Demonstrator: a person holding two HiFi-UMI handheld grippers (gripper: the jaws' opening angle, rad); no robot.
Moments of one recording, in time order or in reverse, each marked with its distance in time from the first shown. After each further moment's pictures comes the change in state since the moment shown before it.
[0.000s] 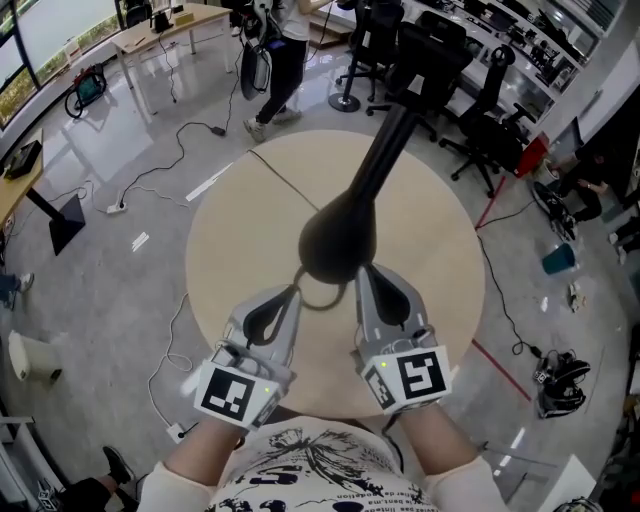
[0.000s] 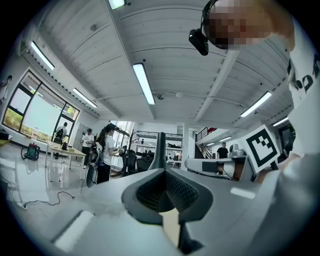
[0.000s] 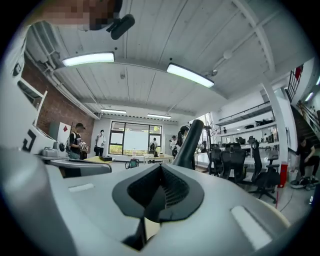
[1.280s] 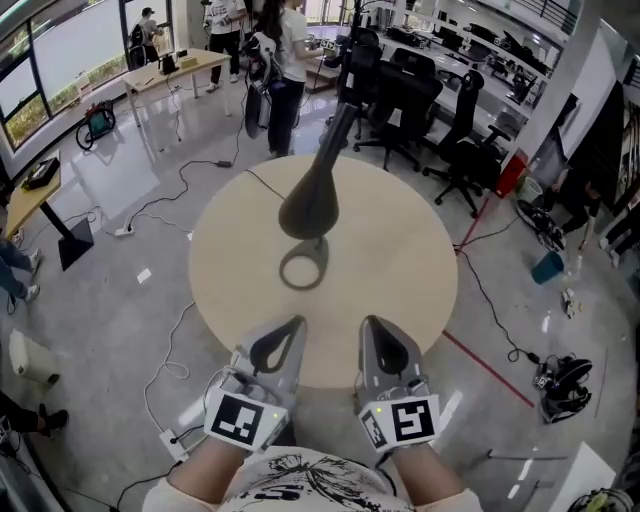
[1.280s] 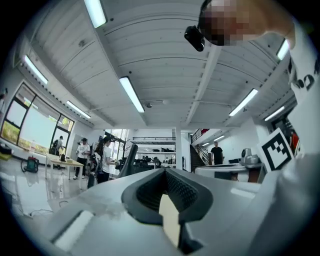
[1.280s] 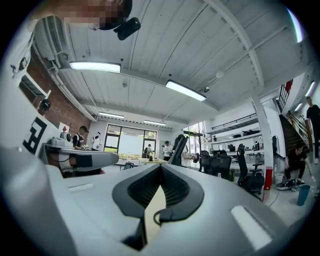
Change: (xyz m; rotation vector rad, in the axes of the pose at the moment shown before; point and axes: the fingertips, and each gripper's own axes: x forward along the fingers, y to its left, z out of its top) left arm -0.101 -0.143 0.011 0.084 -0.058 -0.024; right arm -0.197 0.037 -0.001 -0.032 -0.064 -0.086
